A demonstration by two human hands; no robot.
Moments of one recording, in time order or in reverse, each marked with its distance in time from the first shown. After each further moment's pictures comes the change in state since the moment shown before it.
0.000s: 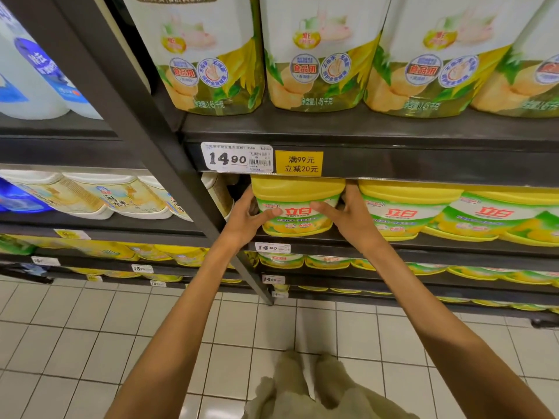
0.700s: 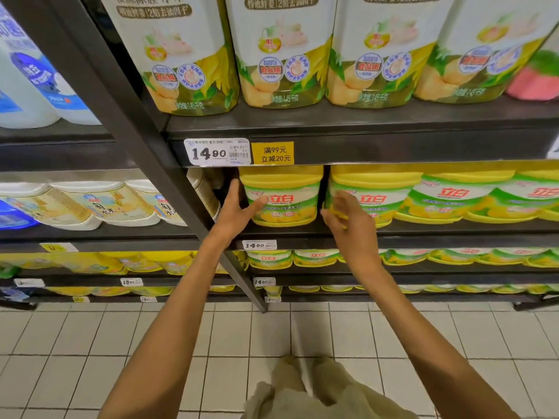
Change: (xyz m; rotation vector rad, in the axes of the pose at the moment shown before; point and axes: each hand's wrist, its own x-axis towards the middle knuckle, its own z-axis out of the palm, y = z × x) left_hand 0.007 -0.006 0.005 -0.015 0.031 0.013; right_hand -0.061 0.013 -0.010 -0.368 0.358 -0.079
